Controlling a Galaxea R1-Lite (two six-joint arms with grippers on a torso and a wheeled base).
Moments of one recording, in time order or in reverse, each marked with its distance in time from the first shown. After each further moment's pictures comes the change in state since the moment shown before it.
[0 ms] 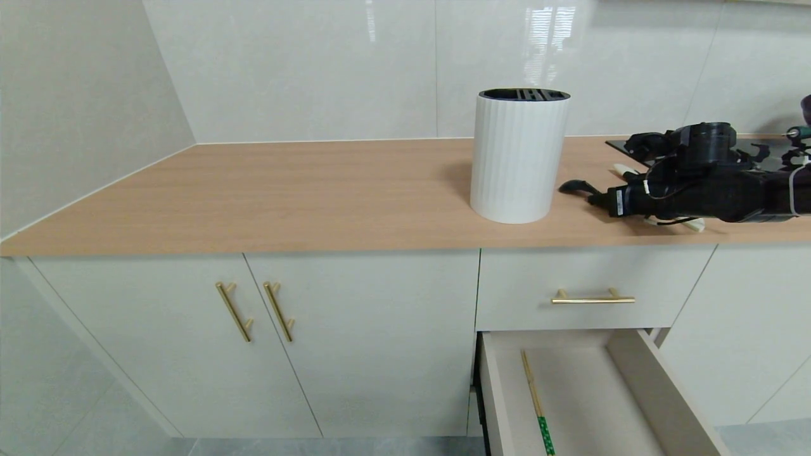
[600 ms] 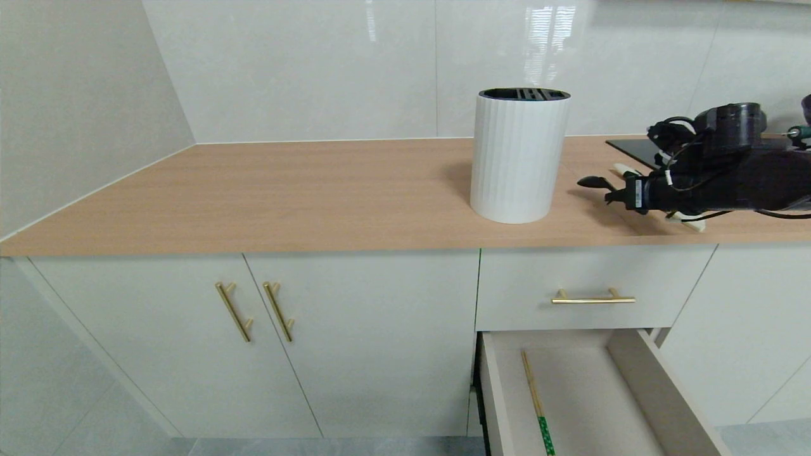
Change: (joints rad) left arm 0.000 0.000 0.000 0.000 0.000 0.000; right arm 0.007 -0.175 0.115 0.101 -0.047 0.145
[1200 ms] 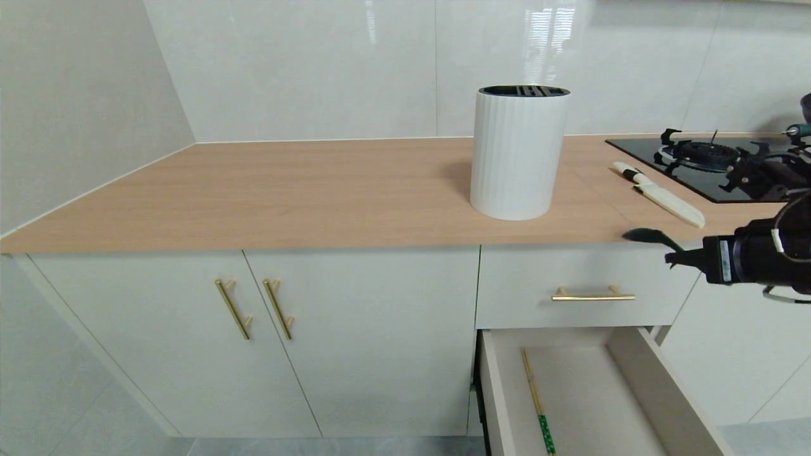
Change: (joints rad) left arm 0.000 0.000 0.000 0.000 0.000 0.000; right arm 0.064 -0.533 0.650 0.014 -0.110 0.008
